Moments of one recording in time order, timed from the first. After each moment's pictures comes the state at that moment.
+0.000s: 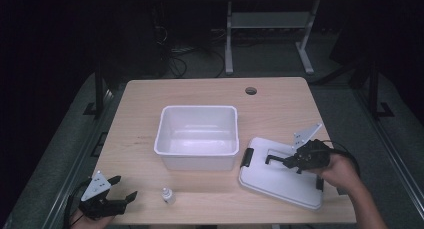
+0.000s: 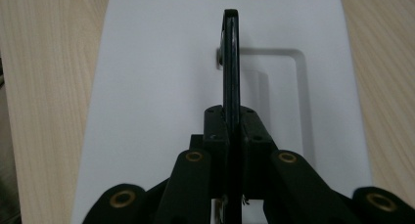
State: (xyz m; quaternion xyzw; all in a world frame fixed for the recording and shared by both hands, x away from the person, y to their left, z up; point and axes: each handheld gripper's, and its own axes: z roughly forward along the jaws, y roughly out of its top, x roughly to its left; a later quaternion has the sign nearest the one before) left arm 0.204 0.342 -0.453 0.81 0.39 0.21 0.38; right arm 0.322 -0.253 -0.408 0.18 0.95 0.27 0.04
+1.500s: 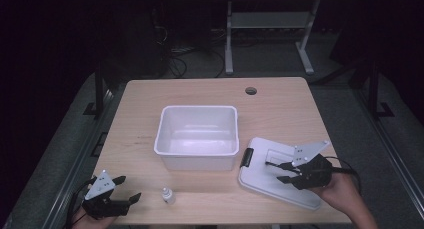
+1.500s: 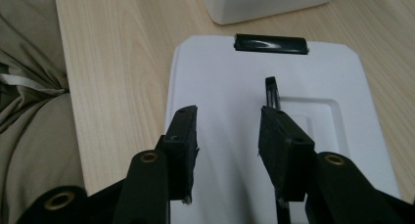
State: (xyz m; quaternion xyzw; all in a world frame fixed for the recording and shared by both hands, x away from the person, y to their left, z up) left arm 0.205 0.330 -0.446 0.83 0.36 0.19 0.38; right arm 0.264 -0.232 -0.386 0.17 0.93 0.32 0.09
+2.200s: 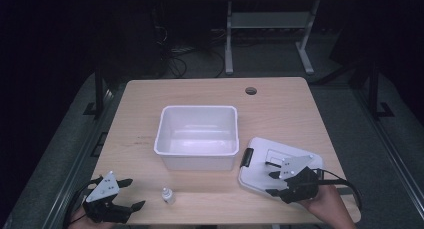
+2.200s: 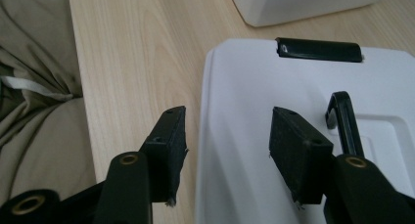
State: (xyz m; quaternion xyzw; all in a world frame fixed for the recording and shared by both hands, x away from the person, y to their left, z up) left arm 0.196 0.311 -0.416 0.87 0.29 0.15 0.37; right arm 0.246 -0.205 -0.411 0.16 0.93 0.32 0.09
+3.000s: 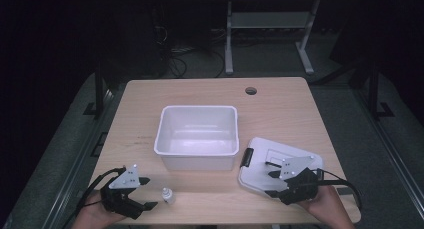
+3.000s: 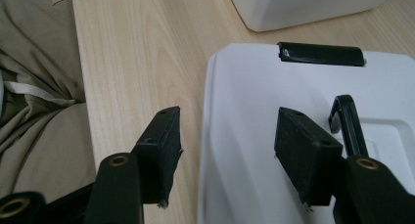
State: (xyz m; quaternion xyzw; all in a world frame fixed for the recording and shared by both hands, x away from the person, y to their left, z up) left arm 0.223 0.271 -0.402 0.92 0.21 0.07 0.32; right arm 0.245 -0.205 -0.413 0.16 0.92 0.33 0.09
